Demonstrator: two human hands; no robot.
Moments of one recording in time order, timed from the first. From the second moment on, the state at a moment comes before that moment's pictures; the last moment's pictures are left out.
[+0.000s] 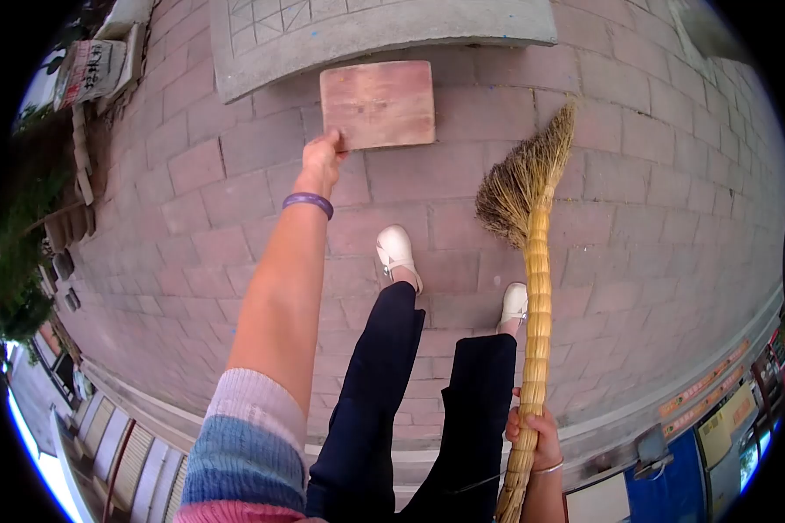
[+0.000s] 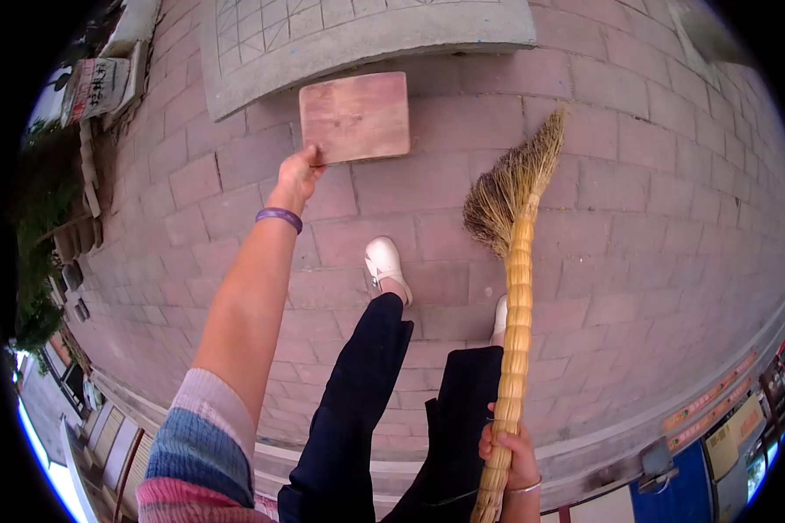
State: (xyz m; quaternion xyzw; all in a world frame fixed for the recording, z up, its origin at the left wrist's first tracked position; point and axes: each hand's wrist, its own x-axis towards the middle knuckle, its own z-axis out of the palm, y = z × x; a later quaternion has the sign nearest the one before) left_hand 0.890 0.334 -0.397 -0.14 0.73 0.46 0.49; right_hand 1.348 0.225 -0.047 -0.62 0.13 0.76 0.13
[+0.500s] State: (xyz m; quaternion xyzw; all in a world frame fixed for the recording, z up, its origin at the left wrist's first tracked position) left_hand 1.006 0.361 -0.324 0.20 0.88 0.19 0.39; right_hand 1.347 0.232 -0.030 -0.63 0.13 0.75 0.14
